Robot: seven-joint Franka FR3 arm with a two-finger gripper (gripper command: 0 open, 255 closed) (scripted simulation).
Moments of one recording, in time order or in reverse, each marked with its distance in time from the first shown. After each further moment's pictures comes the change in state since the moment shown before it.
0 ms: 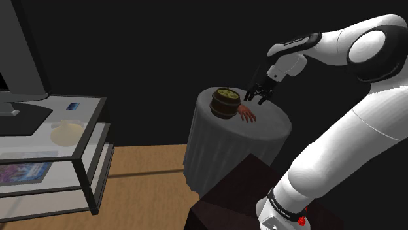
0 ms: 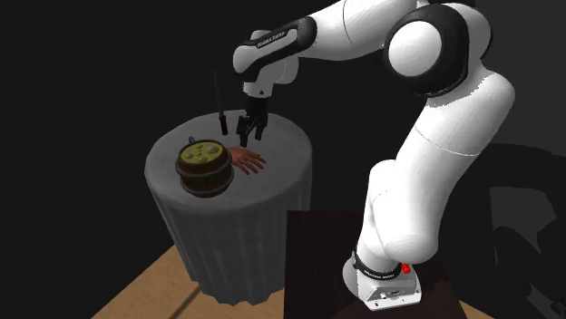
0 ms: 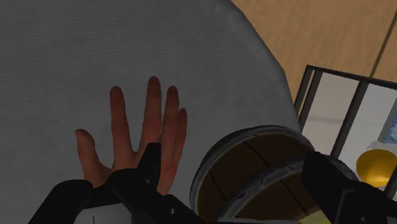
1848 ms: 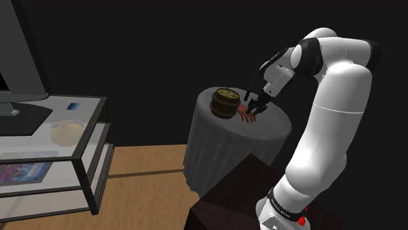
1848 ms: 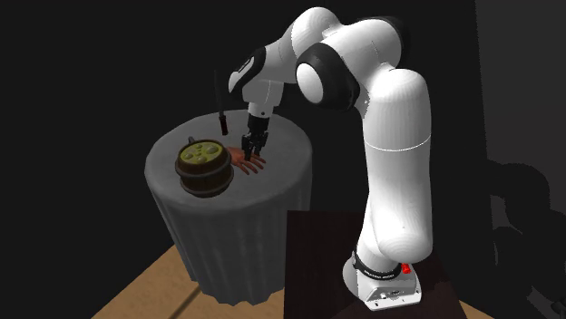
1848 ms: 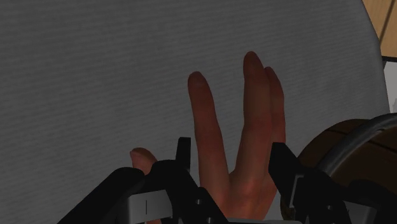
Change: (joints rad) arm -0.098 0.439 -0.042 0.140 0.399 0.018 -0.316
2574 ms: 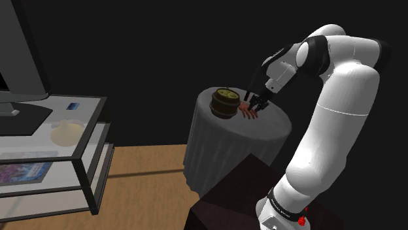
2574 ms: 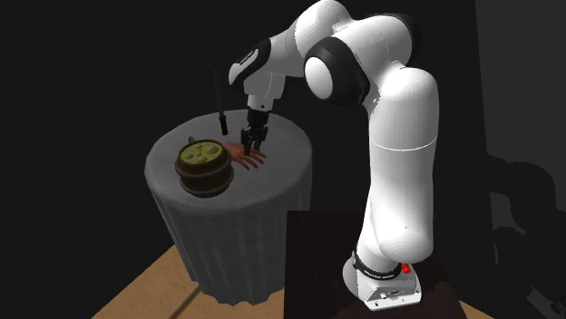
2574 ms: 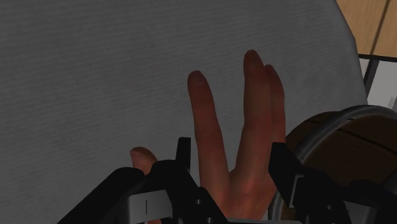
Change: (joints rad) arm 0.015 -0.050 -0.018 0.015 -0.049 -0.038 0.045
